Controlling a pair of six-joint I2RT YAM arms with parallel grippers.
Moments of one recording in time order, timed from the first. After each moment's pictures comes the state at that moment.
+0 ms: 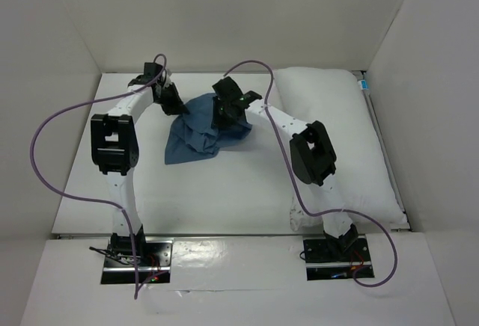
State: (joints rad) left arm -0.02 2.17 1.78 -0.62 0.37 -0.50; right arm 0.68 2.23 1.94 -0.57 -0.03 0.64
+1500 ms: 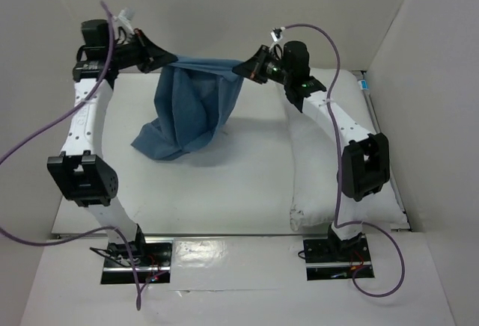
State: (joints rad) left arm 0.14 1.72 1.89 -0.49 0.89 -0.69; right arm 0.39 1.83 1.67 0.08 -0.52 0.81
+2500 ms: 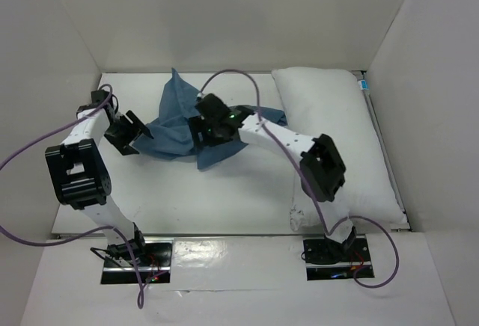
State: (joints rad) left arm 0.29 1.75 1.31 -0.81 0.28 -0.56; right arm 0.85 2.01 1.78 -0.62 0.05 0.48
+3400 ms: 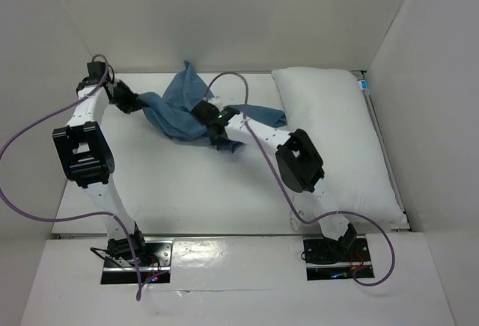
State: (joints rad) left arm 0.28 2.00 1.63 -0.67 0.37 -0.66; right arm 0.89 2.30 1.94 -0.76 0.41 0.48
